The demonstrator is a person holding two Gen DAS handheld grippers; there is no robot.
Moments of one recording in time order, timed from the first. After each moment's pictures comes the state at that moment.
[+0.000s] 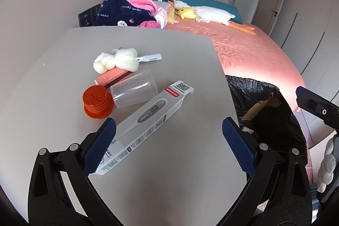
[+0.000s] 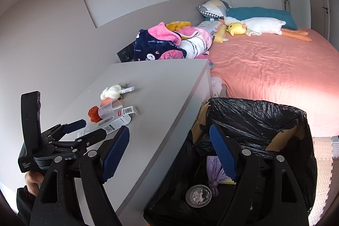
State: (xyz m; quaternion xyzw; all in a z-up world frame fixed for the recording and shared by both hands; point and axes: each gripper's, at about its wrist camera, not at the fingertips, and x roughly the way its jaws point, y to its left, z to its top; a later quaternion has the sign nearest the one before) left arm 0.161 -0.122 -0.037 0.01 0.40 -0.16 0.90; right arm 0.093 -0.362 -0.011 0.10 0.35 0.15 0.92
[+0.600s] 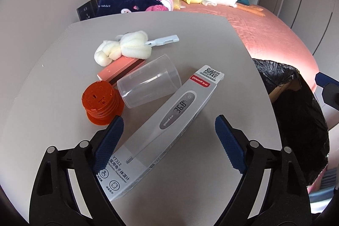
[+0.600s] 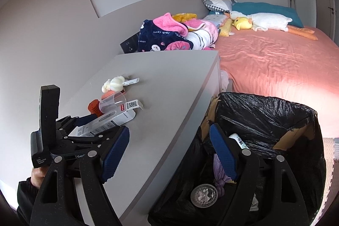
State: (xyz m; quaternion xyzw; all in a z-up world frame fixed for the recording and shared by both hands) left arm 0.190 -0.118 -0.067 0.07 0.43 -0.14 0.89; right arm 0.107 -0.341 -0.026 0.10 0.37 0.16 0.91
